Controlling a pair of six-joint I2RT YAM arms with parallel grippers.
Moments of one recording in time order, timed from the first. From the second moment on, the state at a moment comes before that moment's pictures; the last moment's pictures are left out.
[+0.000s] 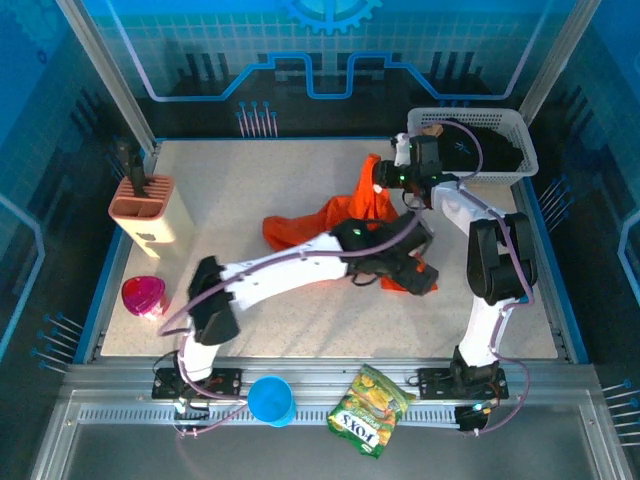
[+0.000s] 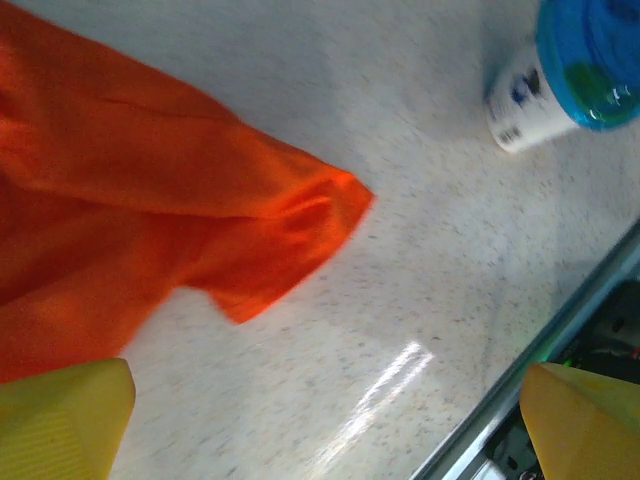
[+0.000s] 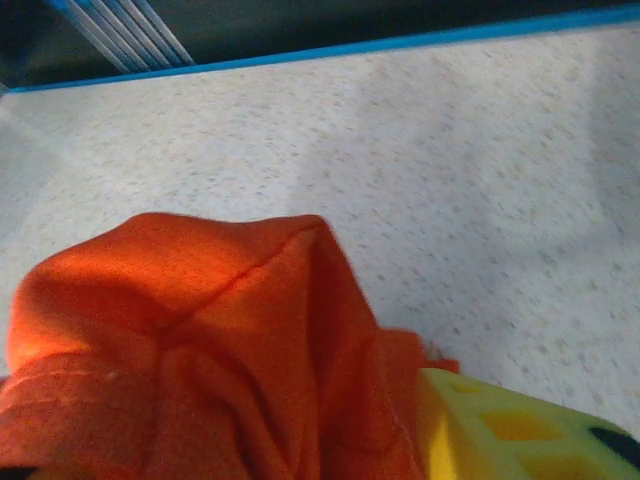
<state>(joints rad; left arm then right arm) -1.03 1.82 1.85 -0.94 -0.14 -0.49 0.19 1.91 1.39 -0.16 -0.26 0.25</state>
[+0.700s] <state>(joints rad) -0.49 1.68 1.29 -0.87 -0.10 -0.77 0.24 1.64 1.31 -0.60 0.34 0.23</state>
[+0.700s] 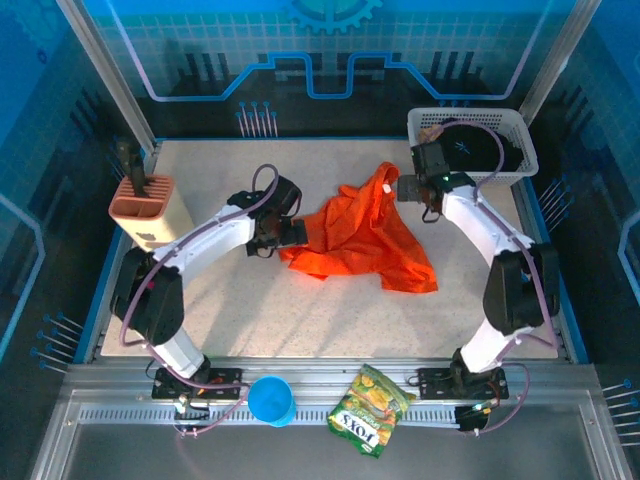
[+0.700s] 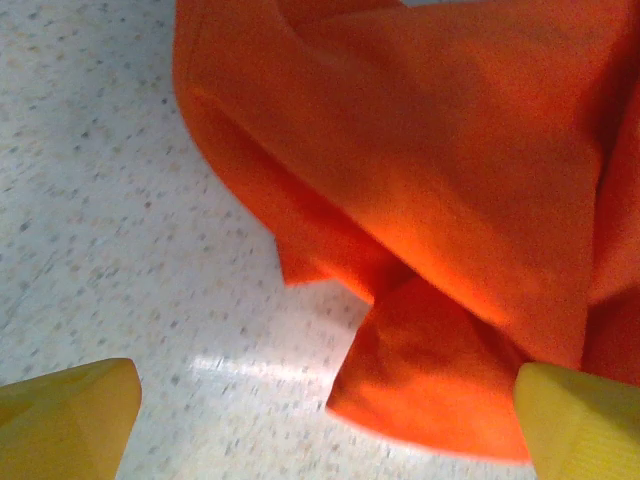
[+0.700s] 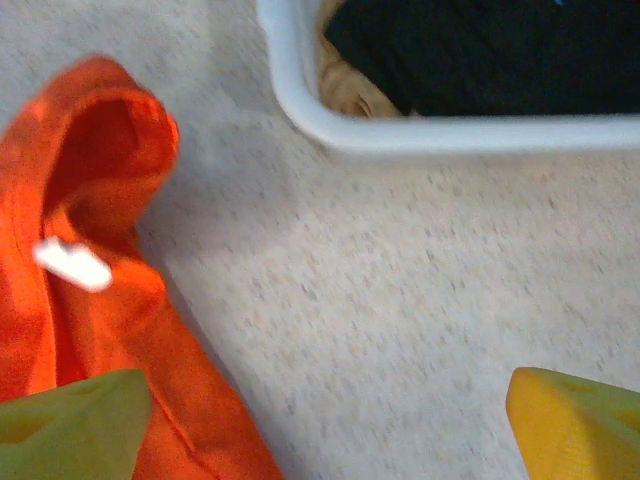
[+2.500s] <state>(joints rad) -0.59 1.47 1.48 -0.80 -0.04 -0.62 0.15 1.69 0.96 -0.51 -0.10 0.52</state>
